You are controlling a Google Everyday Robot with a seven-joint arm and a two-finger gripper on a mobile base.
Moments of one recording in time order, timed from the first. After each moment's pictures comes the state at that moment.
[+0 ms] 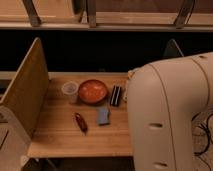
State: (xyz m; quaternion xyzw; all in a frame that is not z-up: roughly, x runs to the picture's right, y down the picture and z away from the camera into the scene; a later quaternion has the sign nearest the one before) arm 0.171 -0.090 0.877 -0.01 -0.15 0.70 0.70
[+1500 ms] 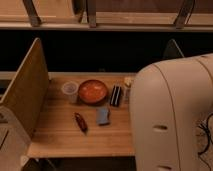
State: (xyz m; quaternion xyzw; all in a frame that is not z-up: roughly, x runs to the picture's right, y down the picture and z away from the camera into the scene) arm 0.150 -0.051 0.857 -0.03 -0.20 0.70 0.68
